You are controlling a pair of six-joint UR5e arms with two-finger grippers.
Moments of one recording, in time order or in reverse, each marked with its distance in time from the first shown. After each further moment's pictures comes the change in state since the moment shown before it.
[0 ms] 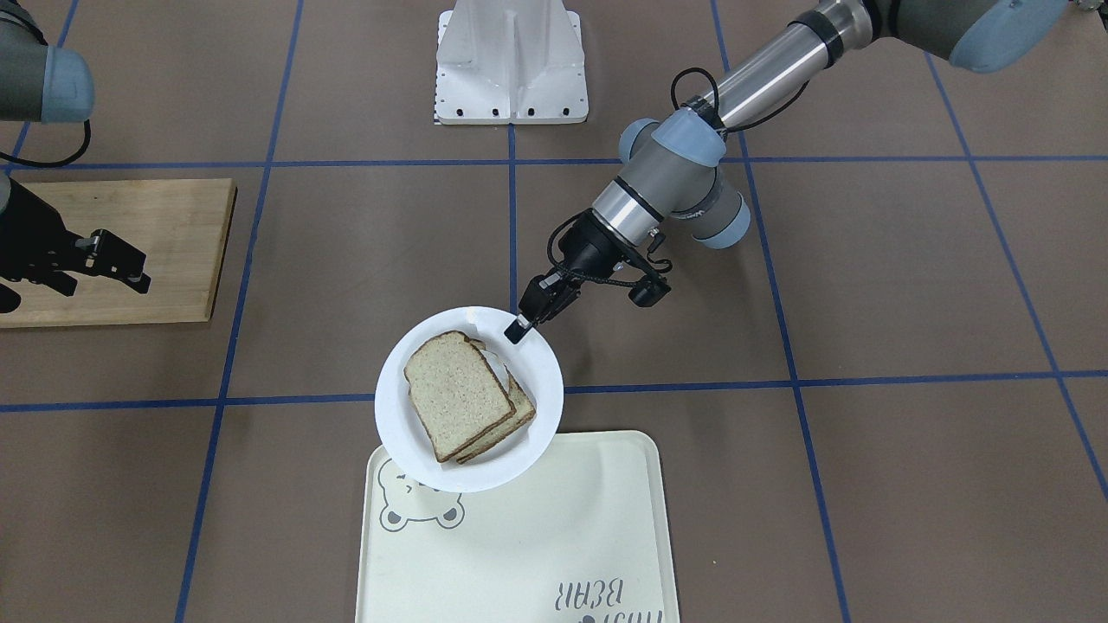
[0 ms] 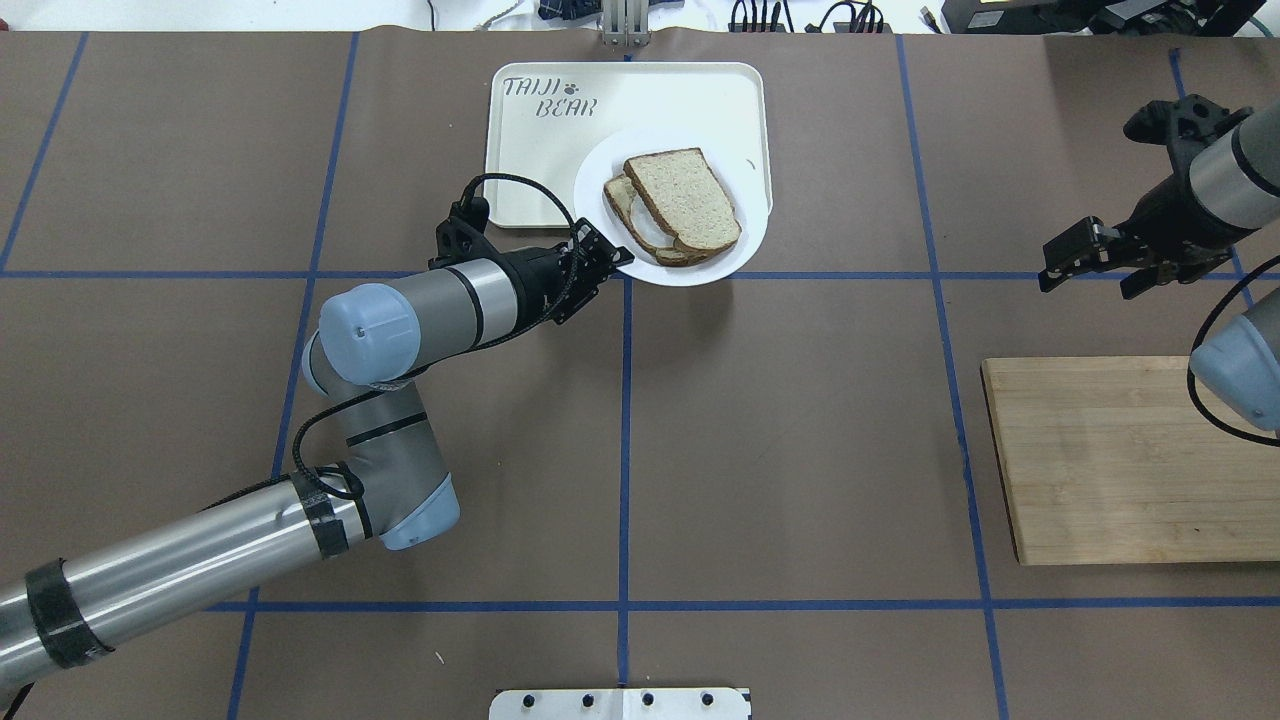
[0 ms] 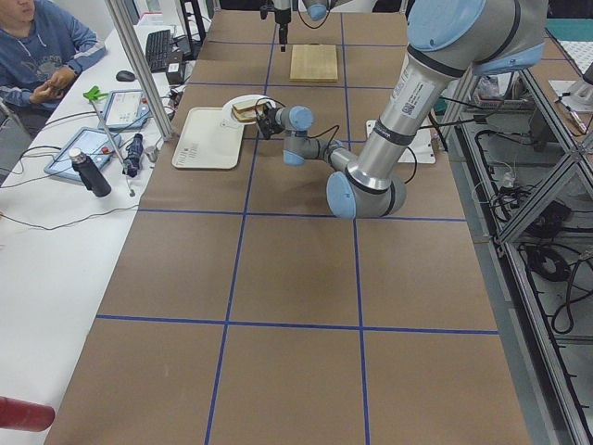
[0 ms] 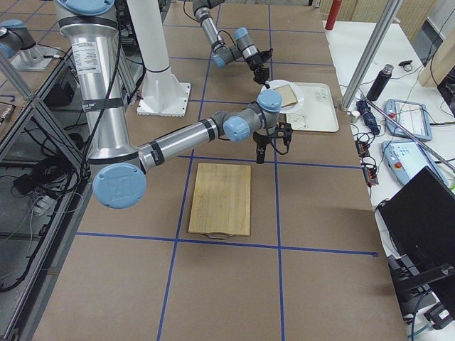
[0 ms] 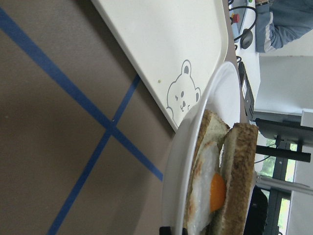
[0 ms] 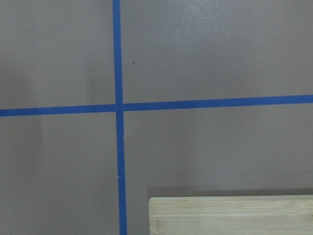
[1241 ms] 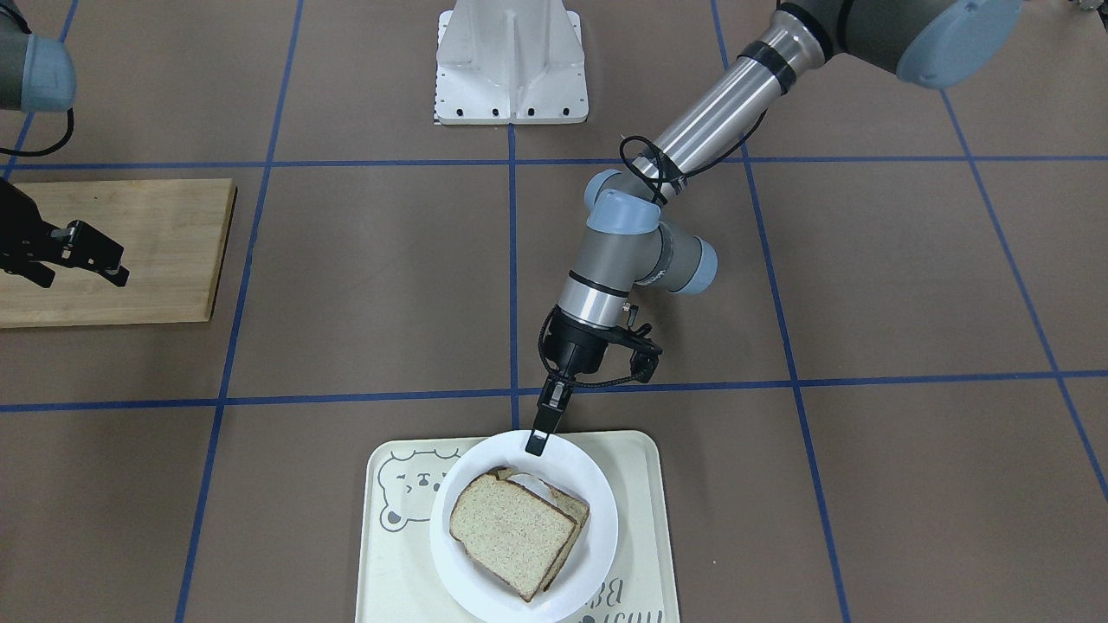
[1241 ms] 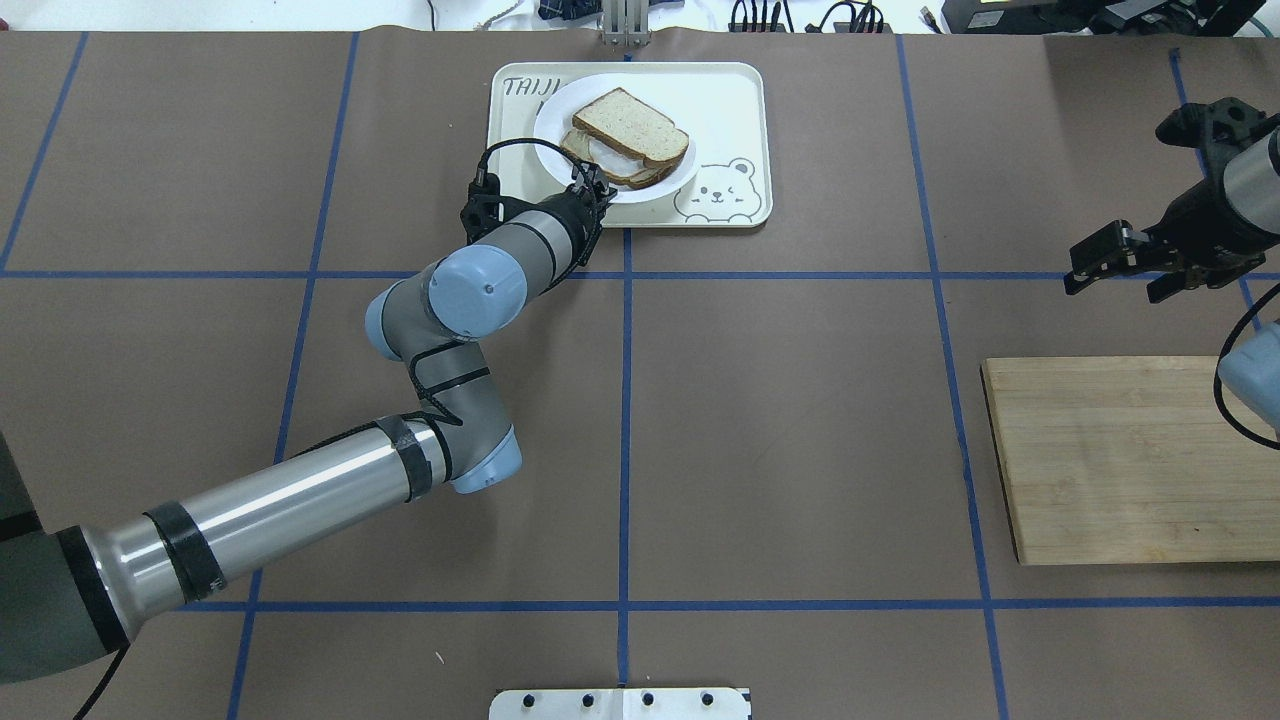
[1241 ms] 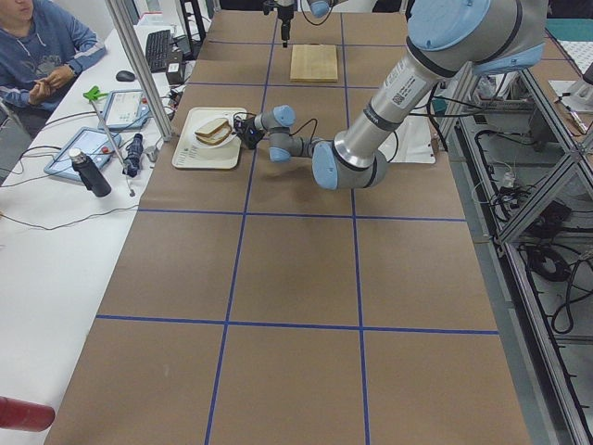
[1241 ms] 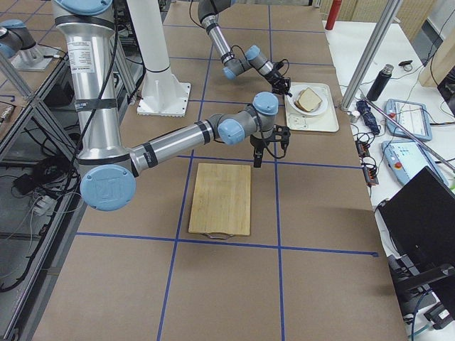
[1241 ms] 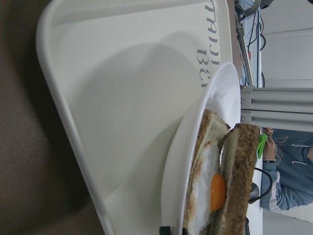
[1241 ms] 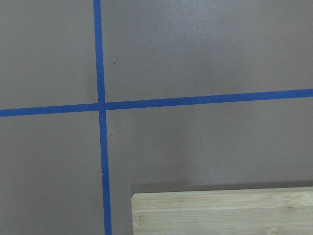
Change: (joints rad) left arm -0.028 -0.224 0.369 0.093 0.214 -0.317; right arm 0.018 -0.031 0.019 0.001 -0.007 -0.007
